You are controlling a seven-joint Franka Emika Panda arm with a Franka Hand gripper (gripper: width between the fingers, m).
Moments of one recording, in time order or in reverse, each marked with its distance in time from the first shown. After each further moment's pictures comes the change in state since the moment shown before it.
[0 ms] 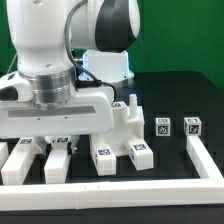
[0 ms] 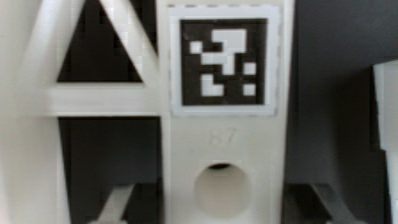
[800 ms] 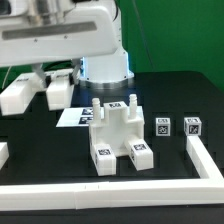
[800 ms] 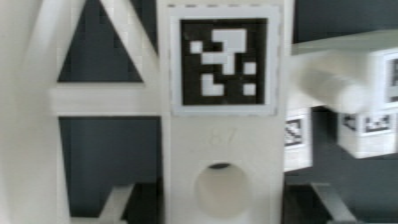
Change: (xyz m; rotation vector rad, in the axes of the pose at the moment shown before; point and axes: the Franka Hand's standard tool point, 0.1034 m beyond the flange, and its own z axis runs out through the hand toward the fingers) arm -0.016 -0.032 -0.126 0.046 0.060 -0.084
